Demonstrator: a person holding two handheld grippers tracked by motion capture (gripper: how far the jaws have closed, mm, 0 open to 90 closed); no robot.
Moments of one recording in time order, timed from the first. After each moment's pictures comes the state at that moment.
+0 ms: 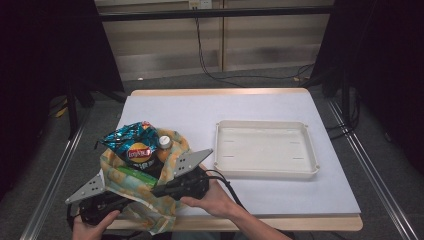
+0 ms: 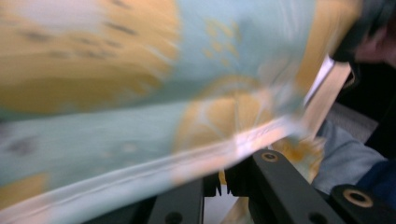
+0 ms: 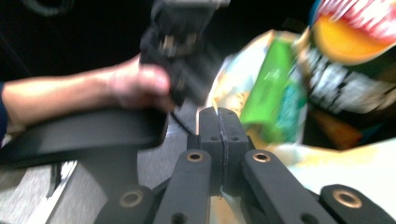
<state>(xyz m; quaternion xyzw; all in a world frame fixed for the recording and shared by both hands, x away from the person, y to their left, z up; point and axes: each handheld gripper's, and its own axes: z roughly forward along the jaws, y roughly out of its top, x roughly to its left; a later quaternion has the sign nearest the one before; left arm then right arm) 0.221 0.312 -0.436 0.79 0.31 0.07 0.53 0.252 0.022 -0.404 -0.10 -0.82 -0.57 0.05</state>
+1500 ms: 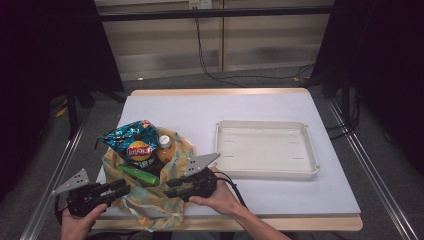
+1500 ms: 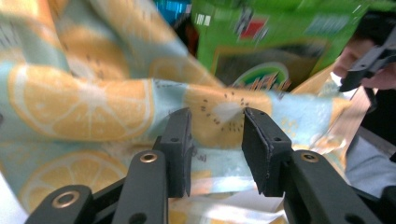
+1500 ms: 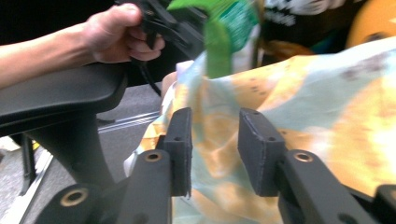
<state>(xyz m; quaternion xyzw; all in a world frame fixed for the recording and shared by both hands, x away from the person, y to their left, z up) 0.241 0.351 -0.443 0.77 0.35 0.08 0.54 0.270 -0.001 -0.442 -0.14 -0.82 -0.55 0.02</state>
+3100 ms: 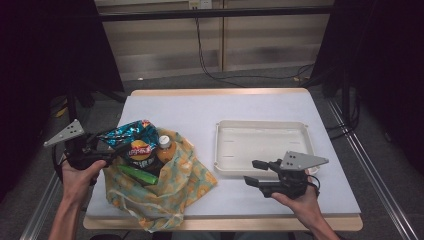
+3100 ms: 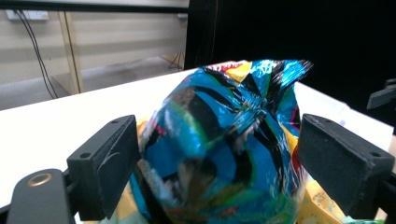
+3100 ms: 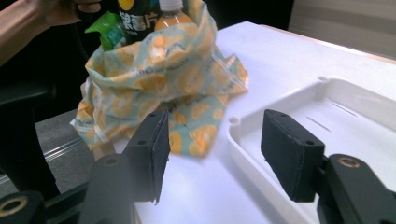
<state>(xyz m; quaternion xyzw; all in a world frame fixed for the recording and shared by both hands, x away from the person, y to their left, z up) 0.317 0.319 -0.358 0.74 0.32 0.14 0.57 0.216 -0.197 -0.402 -0.30 -0.77 -0.55 -0.13</state>
